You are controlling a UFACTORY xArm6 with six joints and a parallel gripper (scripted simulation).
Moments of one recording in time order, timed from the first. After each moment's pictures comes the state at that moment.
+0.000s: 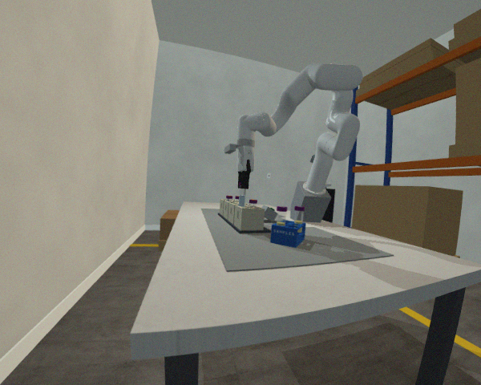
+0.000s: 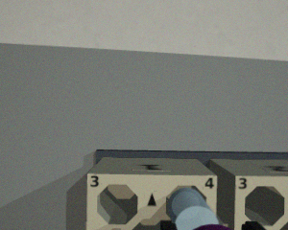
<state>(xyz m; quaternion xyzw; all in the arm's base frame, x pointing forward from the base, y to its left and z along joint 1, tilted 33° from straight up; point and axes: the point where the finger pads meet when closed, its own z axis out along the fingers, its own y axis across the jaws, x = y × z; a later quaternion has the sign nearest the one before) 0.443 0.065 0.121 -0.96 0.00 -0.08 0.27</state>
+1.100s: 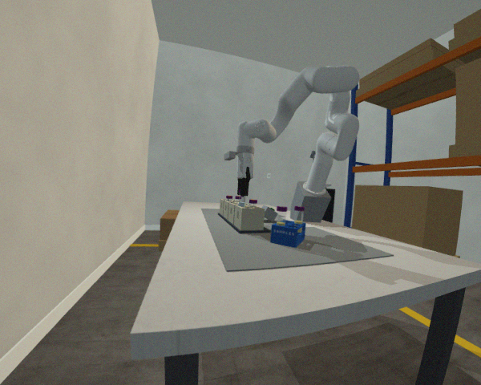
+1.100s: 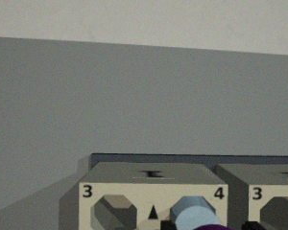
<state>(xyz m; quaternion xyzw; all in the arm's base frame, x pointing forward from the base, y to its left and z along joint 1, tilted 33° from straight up) 0.447 0.080 0.096 -0.96 0.00 -0.08 0.27</state>
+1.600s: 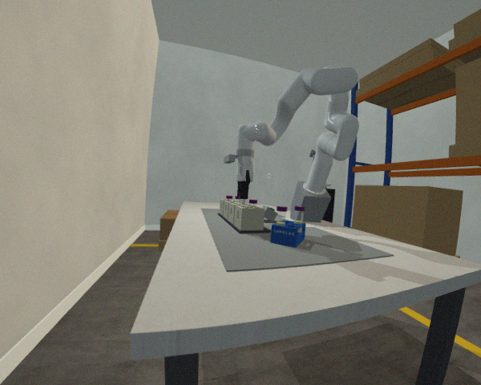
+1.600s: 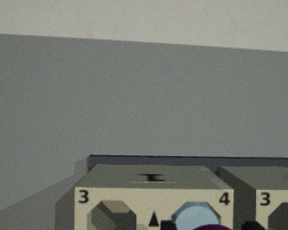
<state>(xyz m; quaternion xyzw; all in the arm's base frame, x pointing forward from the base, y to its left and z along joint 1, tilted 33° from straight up) 0.449 0.087 0.085 -0.96 0.00 -0.08 0.27</state>
